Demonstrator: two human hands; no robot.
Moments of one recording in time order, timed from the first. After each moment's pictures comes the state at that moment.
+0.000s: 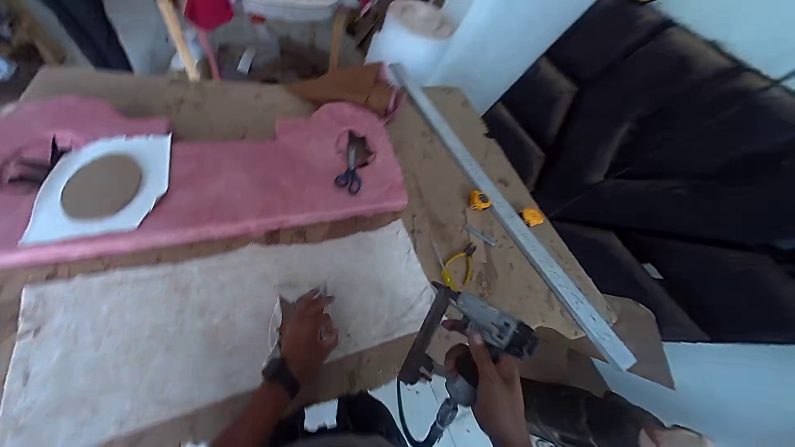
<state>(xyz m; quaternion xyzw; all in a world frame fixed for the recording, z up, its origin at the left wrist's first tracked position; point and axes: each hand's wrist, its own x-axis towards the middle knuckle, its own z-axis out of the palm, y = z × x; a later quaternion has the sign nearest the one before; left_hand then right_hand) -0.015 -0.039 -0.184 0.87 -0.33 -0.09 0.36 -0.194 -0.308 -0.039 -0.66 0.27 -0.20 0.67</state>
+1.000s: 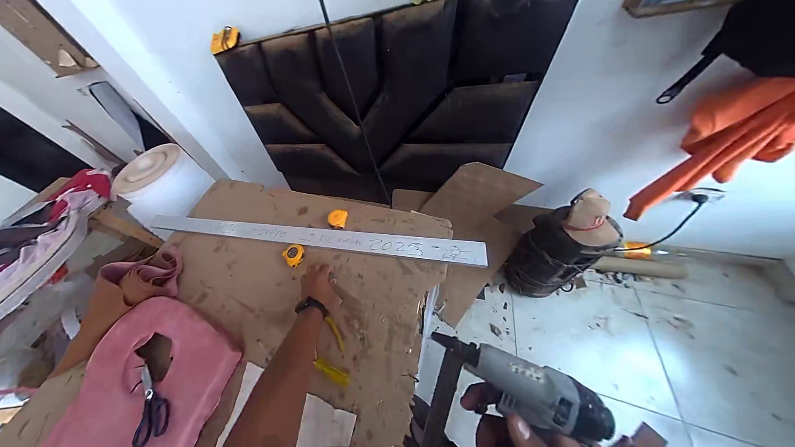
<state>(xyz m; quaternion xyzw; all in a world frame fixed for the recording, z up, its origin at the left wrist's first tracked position) 0.030 -0.675 -0.181 0.81 -0.58 -0.10 0.02 -0.382 -0.489 -0.034 -0.40 0.27 -0.51 0.71</state>
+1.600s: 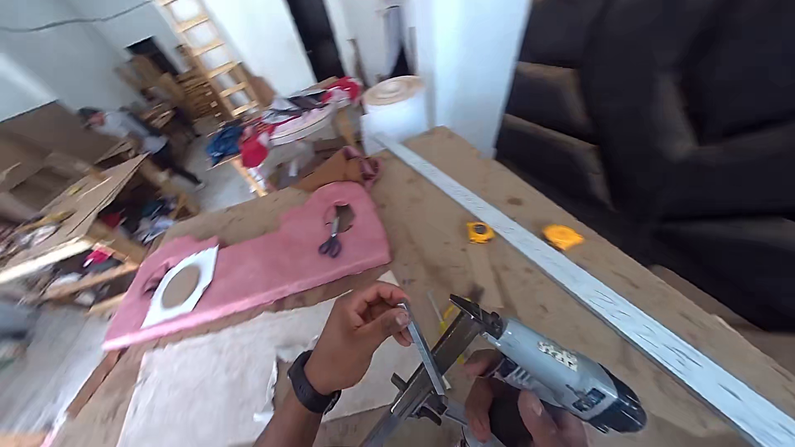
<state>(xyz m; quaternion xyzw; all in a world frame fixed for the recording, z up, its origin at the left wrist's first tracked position) -0.050 -0.309 0.108 0.59 -0.36 -0.24 0.68 -0.223 -0.483 0.004 -0.41 -0.07 -0.27 0.87</state>
